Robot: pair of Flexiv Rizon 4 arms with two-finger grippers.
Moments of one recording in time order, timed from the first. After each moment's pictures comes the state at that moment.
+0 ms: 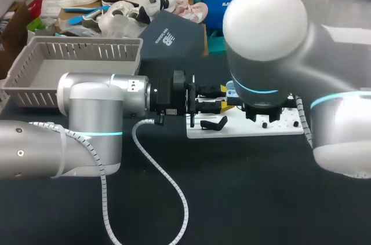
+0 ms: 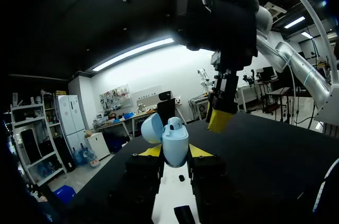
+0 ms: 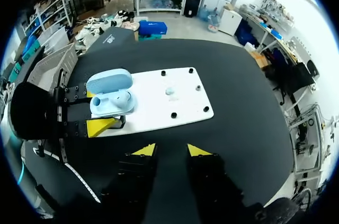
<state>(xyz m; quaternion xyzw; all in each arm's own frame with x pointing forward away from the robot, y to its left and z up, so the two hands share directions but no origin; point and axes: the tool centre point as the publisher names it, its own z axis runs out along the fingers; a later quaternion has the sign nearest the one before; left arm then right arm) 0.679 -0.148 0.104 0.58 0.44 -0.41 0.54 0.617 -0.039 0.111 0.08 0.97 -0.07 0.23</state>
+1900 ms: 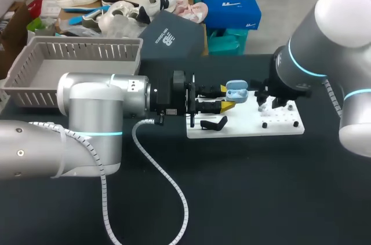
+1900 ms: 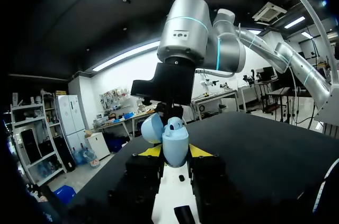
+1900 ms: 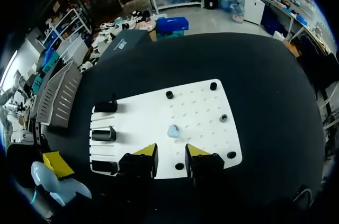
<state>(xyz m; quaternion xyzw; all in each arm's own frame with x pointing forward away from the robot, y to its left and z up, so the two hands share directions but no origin) 0.679 -0.147 0.104 0.58 0.44 -0.41 0.54 0.715 -0.071 0.059 0.07 0.97 0.08 0.22</state>
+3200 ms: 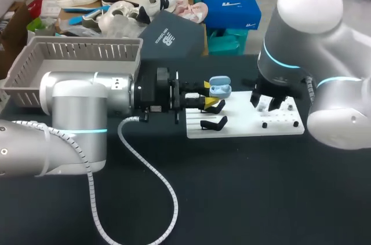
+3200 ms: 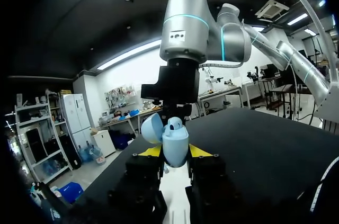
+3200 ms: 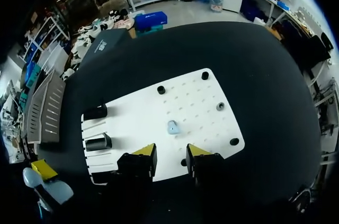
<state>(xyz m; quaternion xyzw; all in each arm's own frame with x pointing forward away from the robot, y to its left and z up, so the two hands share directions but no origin) 0.695 -0.110 0.104 0.58 0.46 -0.39 0.55 0.716 -0.061 0.052 0.15 0.97 0.03 0.18</state>
